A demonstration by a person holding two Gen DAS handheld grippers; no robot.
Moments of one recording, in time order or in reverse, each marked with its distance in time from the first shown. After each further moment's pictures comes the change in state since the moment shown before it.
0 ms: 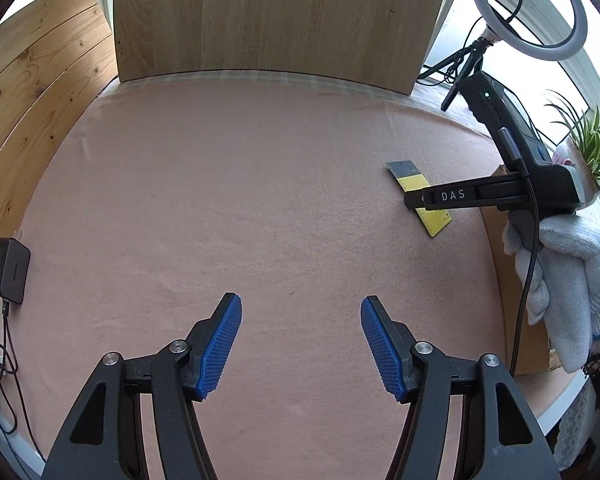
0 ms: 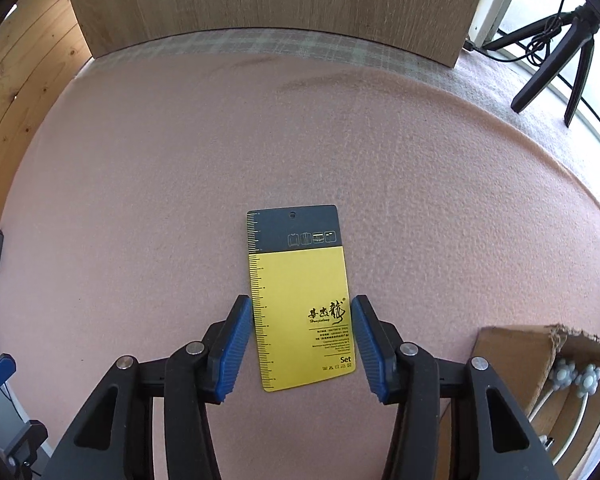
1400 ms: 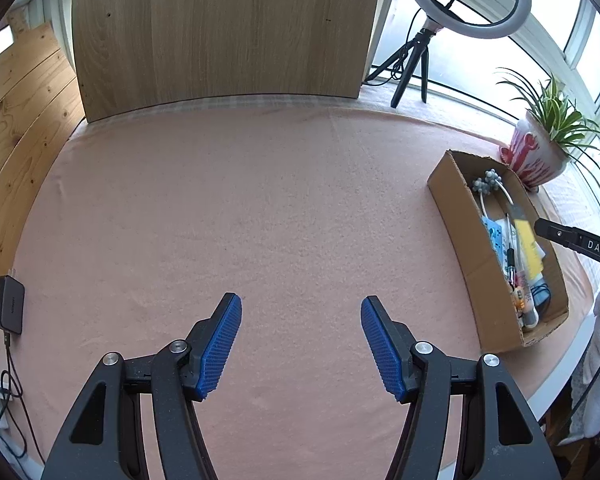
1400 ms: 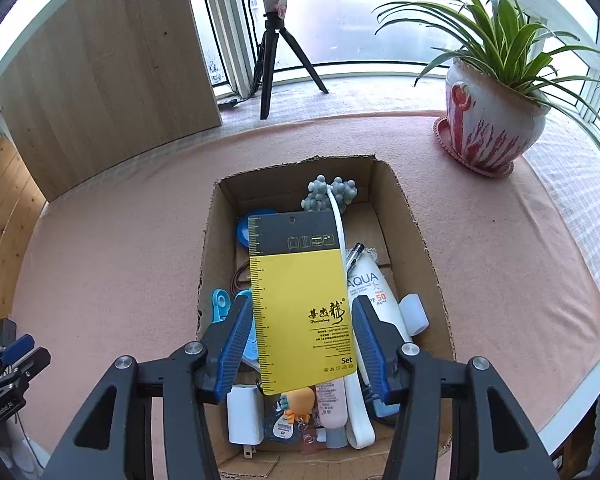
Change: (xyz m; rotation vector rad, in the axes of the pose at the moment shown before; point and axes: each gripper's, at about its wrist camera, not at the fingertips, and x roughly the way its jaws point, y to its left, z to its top) left arm -0.031 -0.043 -0.008 0.127 -0.053 -0.048; right arm -0.137 -0.095 -0.176 0.469 -0.333 -0.142
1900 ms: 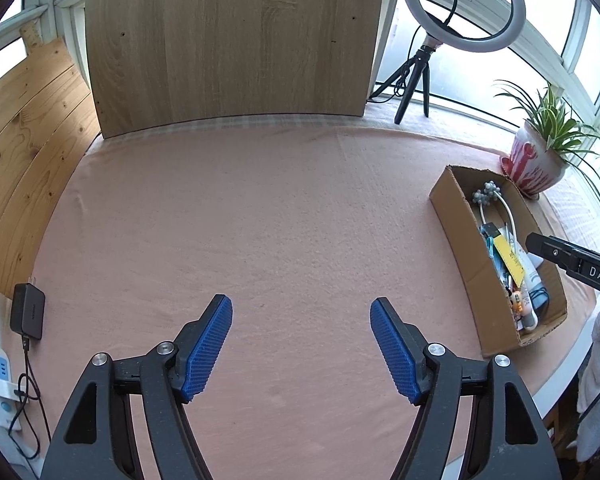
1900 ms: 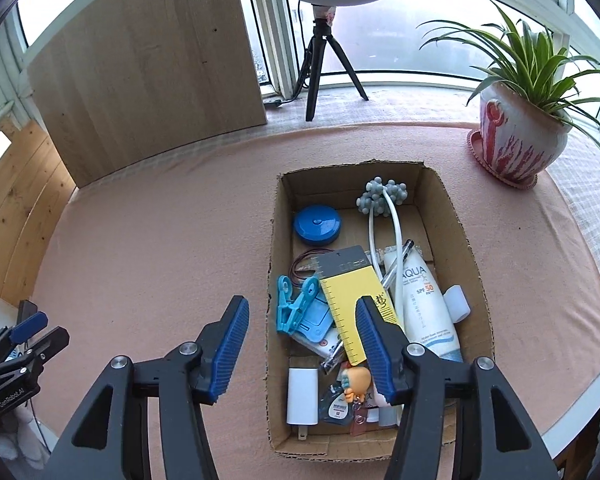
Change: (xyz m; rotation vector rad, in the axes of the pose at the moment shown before) left arm -0.028 0.008 -0.001 0.010 -0.055 0.031; right arm -0.020 0.041 -0.012 -0.064 -0.017 0.079
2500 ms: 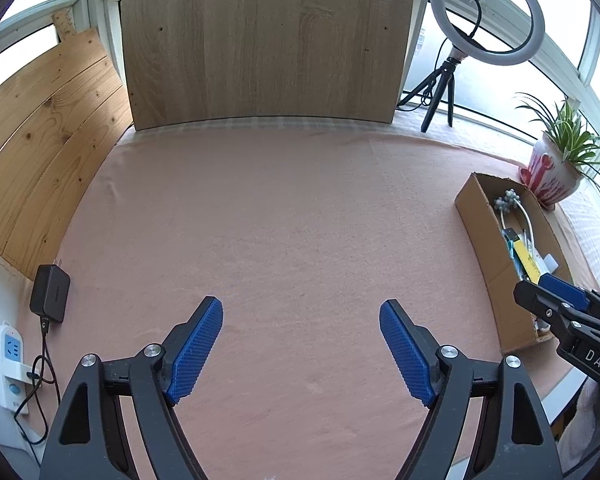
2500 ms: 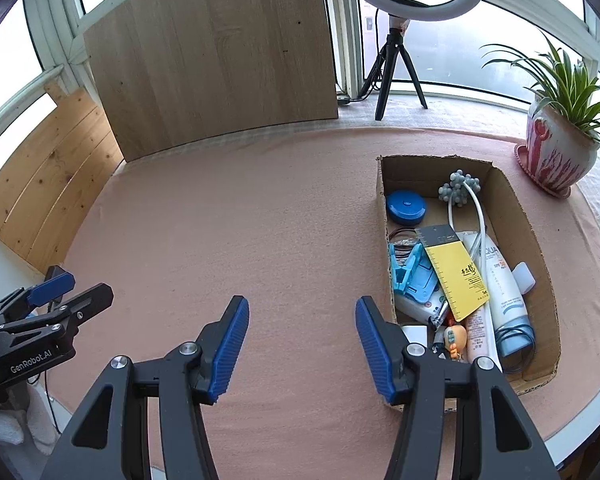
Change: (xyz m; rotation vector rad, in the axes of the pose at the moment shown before) left arm -0.014 0.031 -0.014 -0.050 -0.019 0.064; right arm -0.013 0.080 -0.042 -0.078 -0.031 0.078
